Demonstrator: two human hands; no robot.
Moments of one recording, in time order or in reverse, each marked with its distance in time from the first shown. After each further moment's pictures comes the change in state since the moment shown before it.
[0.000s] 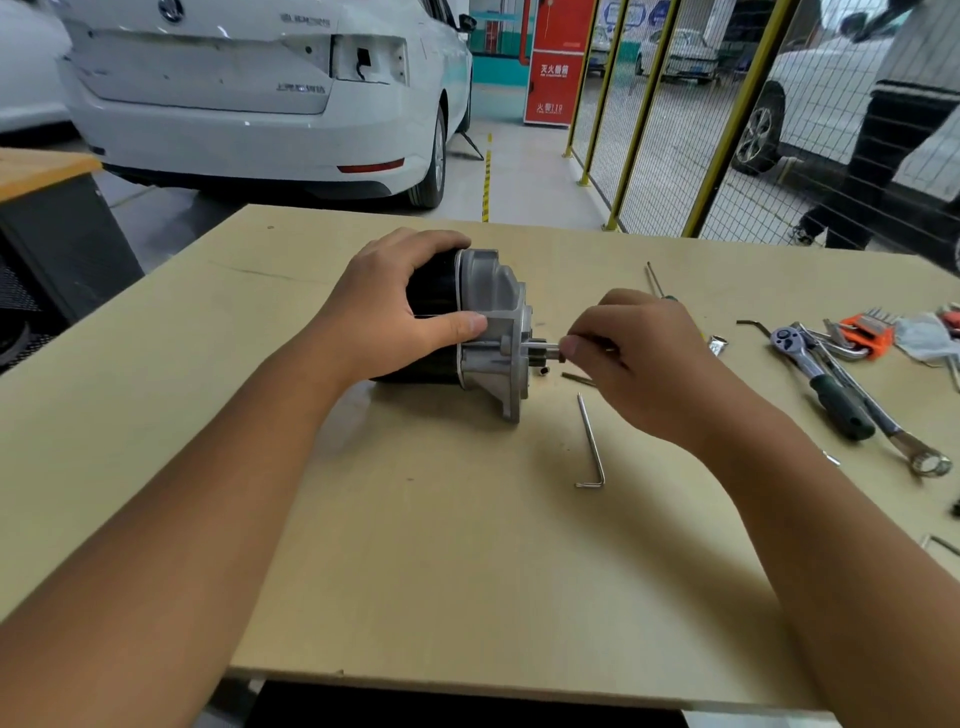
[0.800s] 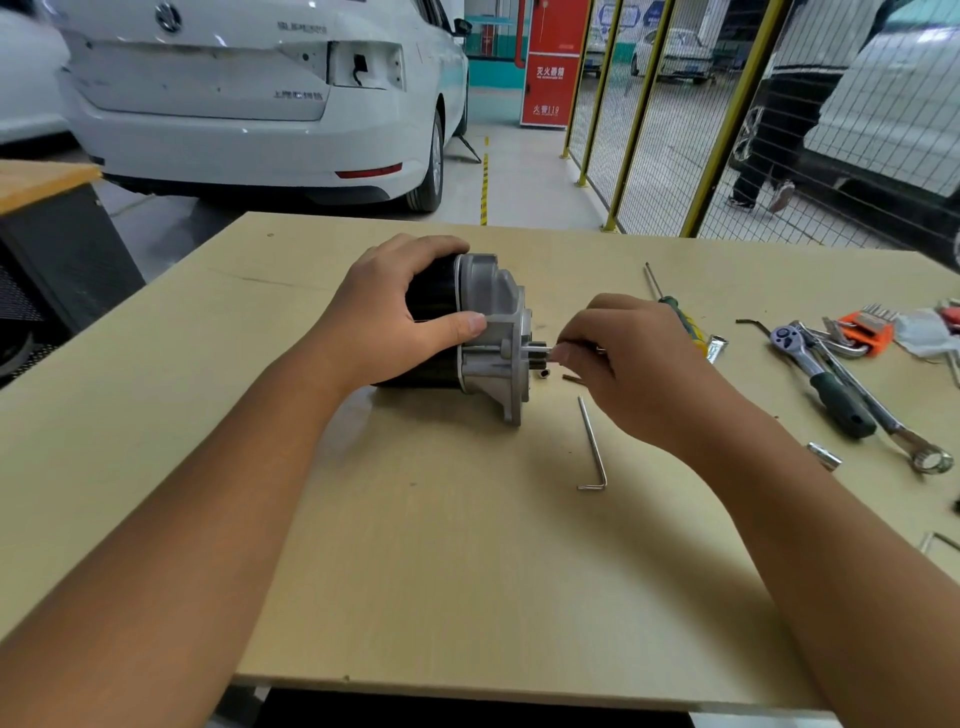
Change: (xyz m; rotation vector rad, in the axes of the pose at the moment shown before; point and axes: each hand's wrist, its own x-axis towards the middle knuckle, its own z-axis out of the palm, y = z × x) left_hand -0.001 0.001 0.000 -0.007 0.003 0.009; right_hand -0.002 -0.008 0.001 -0.029 -0.004 -0.024
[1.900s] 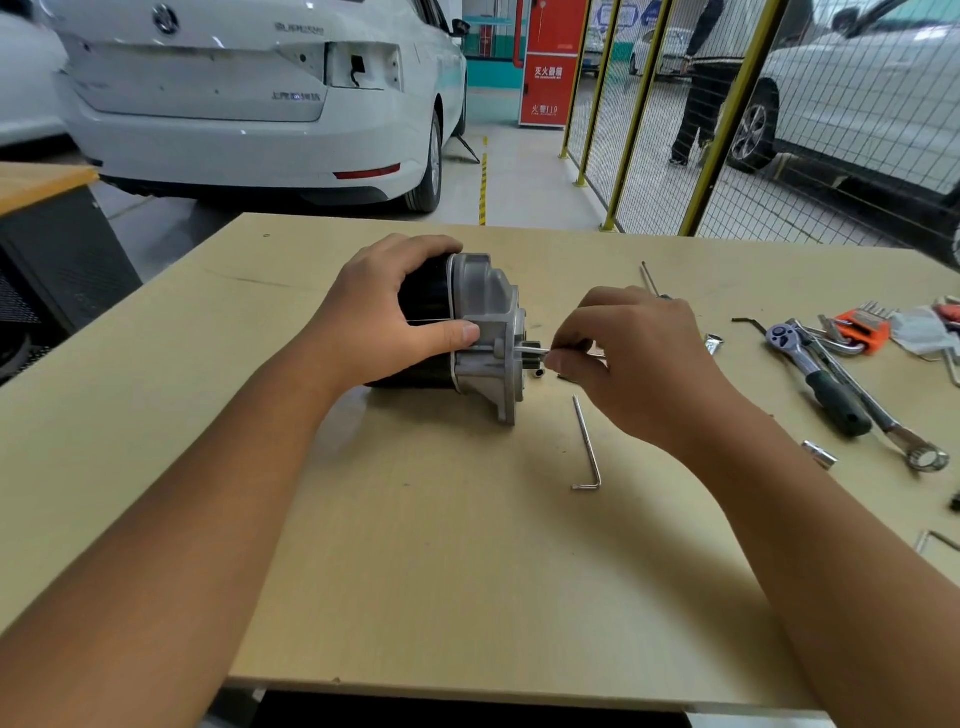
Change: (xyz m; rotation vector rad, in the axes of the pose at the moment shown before) left_hand 0.001 0.000 0.000 -0.001 -0.006 0.006; right_hand -0.001 -0.003 -0.005 -0.108 0.031 0.024
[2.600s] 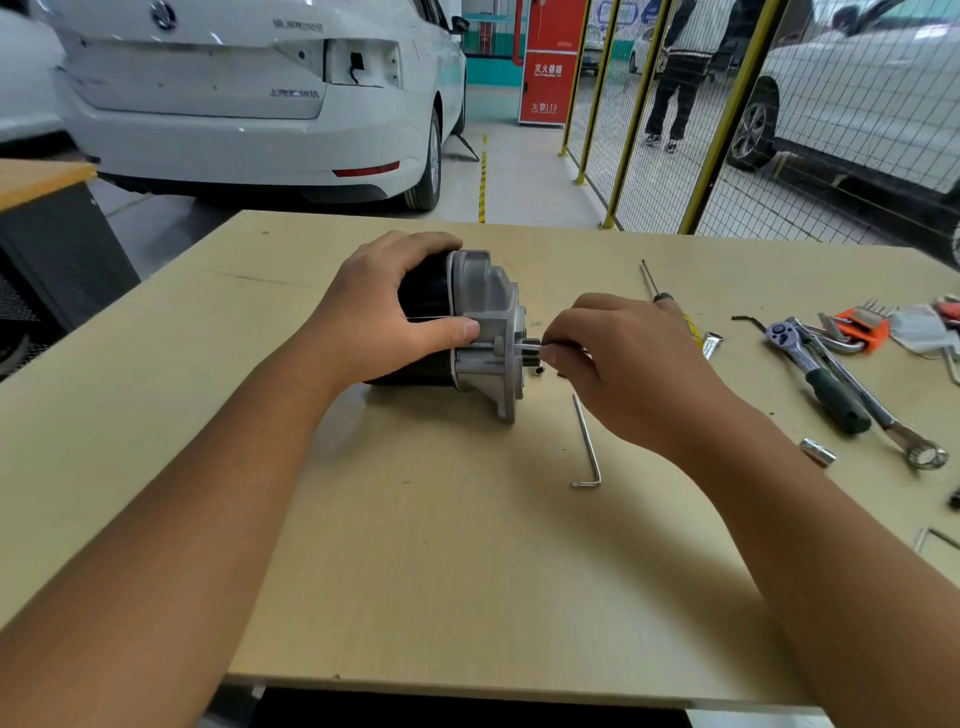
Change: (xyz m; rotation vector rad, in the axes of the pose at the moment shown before) left_hand 0.001 -0.003 0.001 0.008 0.007 0.005; right_hand -0.002 -0.007 0.002 -0.093 -0.050 -0.003
